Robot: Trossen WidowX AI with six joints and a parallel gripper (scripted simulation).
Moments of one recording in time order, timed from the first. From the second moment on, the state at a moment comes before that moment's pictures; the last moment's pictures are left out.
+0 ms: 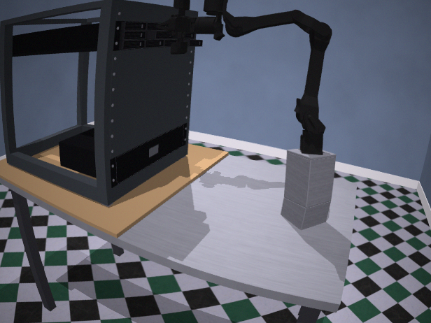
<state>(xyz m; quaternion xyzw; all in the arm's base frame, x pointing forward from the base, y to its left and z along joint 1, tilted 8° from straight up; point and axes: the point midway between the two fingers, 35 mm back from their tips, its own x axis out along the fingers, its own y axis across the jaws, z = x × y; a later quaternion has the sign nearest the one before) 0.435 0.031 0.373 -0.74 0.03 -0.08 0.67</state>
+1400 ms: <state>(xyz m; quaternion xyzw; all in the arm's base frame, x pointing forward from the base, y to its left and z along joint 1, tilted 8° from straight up) 0.384 0.038 0.374 -0.74 0.02 -0.08 0.67</state>
